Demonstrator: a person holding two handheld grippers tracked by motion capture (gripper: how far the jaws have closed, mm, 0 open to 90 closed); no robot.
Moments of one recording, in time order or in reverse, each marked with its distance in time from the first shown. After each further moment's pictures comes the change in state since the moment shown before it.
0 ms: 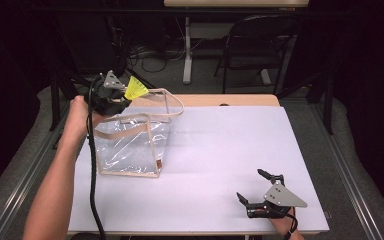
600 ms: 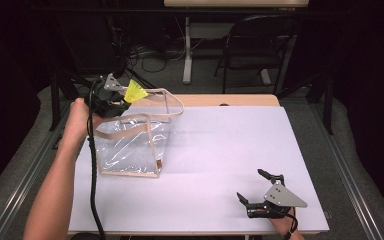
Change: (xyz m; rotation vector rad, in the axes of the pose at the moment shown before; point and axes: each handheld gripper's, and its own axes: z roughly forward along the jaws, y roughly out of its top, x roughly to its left) left arm 0.000 -0.007 0.006 0.026 -0.008 -0.008; right arm 0.000 0.000 0.000 -0.003 0.000 -0.001
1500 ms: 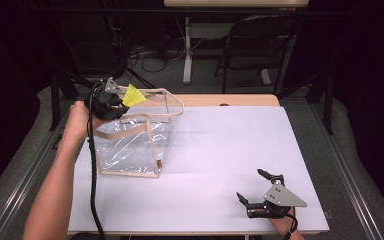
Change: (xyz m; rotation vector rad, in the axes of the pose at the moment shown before) left arm 0.002 -0.009 0.009 0.054 -0.007 -0.008; right arm 0.000 0.000 0.000 0.005 0.000 -0.001
